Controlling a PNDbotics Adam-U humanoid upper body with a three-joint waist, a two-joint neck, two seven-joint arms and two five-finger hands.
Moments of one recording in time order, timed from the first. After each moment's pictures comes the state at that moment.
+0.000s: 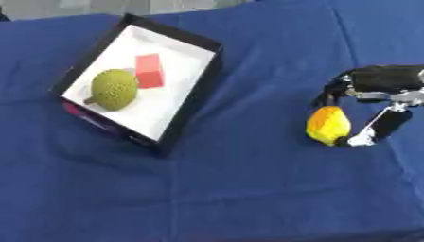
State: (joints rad) left arm -0.11 0.42 0.22 -1.89 0.27 -0.11 -0.19; right arm -0.53 -0.94 0.37 -1.36 0.60 -0.74 0.43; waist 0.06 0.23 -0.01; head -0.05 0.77
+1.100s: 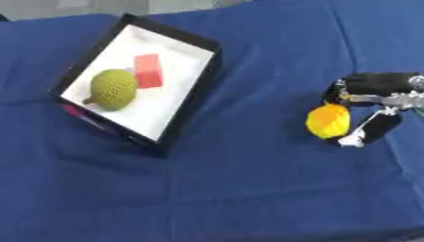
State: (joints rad) left arm -0.11 0.42 0.22 -1.89 0.27 -0.11 -0.20; right arm -0.51 -0.95 0.35 -1.38 0.40 -0.67 0.50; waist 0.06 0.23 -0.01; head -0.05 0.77
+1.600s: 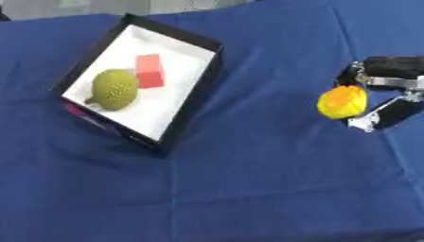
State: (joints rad) left arm -0.10 0.42 0.22 -1.89 0.27 -0.11 -0.20; right arm -0.51 -1.01 0.31 -1.47 0.25 -0.63 0.55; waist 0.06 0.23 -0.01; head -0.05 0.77
